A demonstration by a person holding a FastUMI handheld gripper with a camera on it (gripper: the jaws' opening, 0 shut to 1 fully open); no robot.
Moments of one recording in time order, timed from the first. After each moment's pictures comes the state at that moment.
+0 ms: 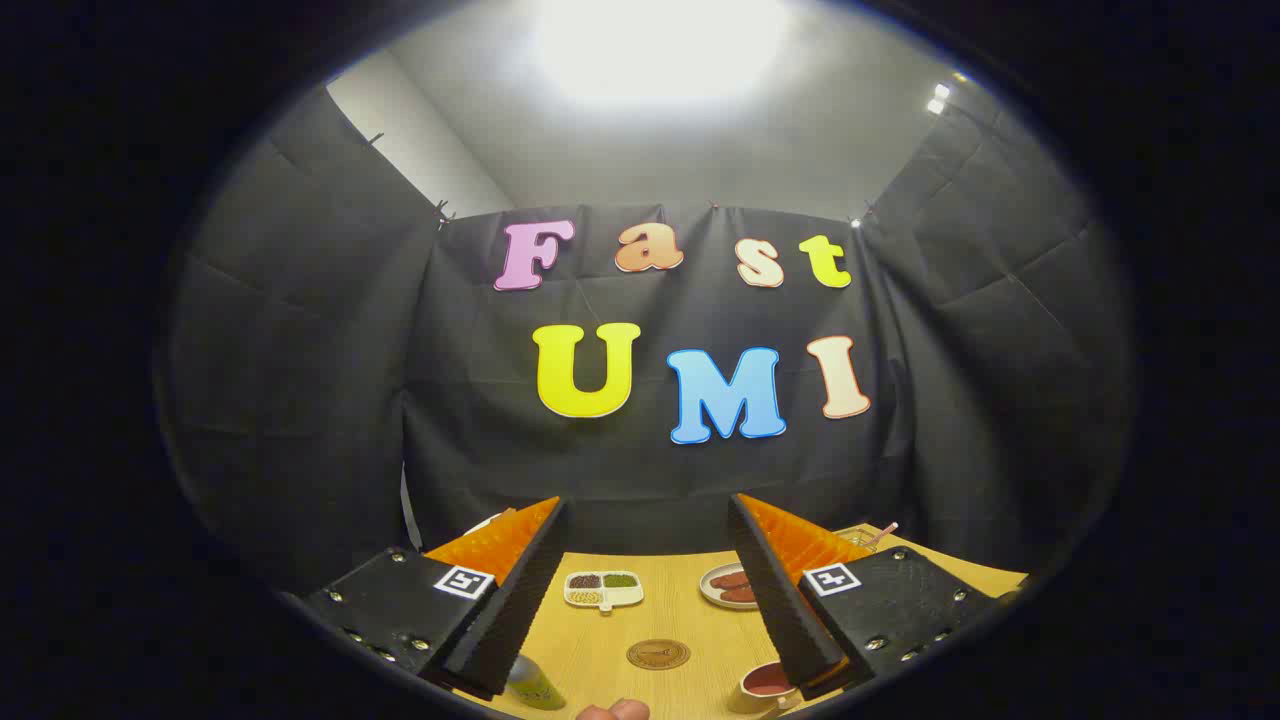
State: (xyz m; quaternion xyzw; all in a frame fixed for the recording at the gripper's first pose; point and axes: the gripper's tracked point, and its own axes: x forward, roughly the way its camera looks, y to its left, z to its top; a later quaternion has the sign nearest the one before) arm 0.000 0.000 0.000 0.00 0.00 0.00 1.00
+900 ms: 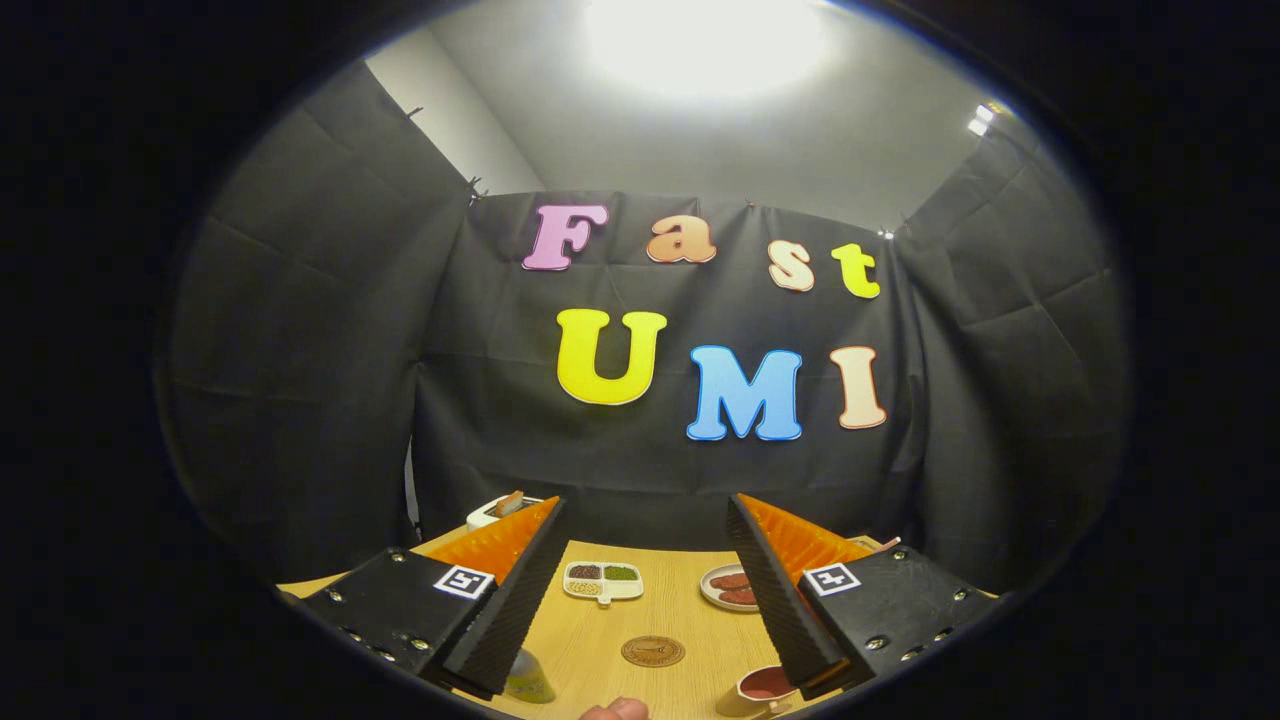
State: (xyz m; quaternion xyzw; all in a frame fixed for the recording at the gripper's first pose) arm 0.006 0.025 0.000 -0.05 0.01 0.02 1.00
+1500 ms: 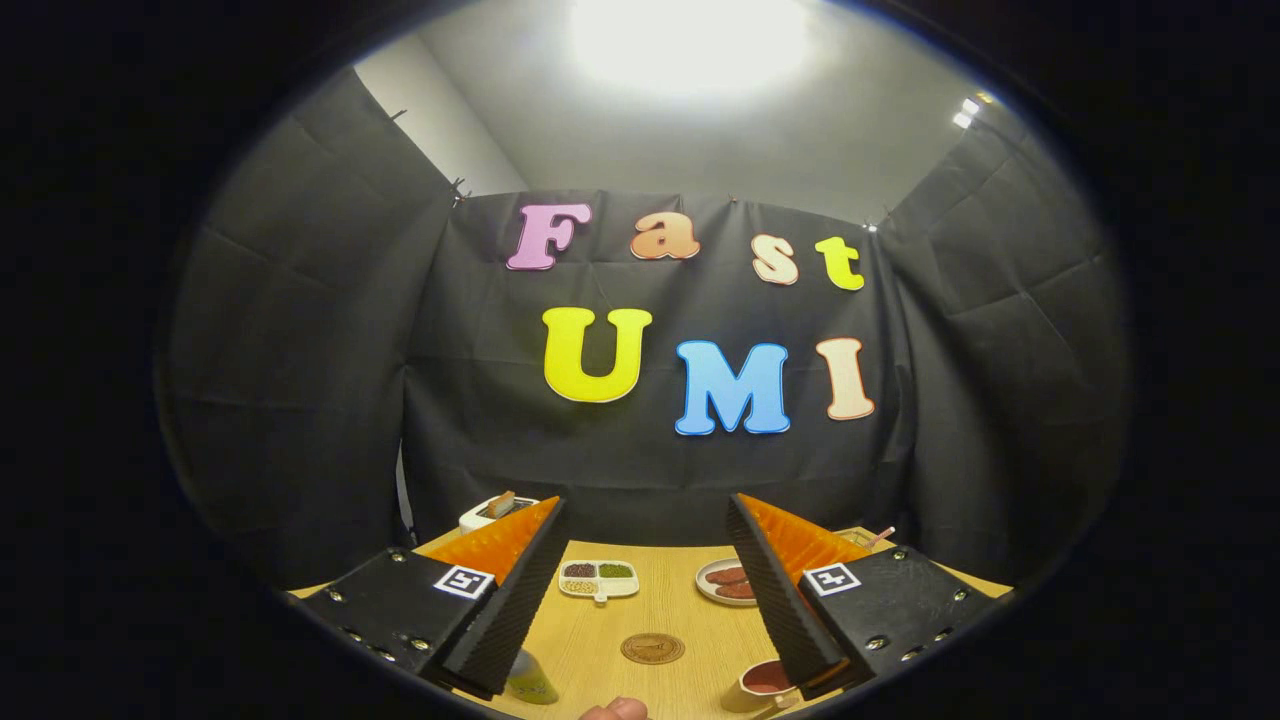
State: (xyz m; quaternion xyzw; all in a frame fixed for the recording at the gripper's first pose) arm 0.000 0.017 -0.008 -0.03 0.02 0.00 1.00
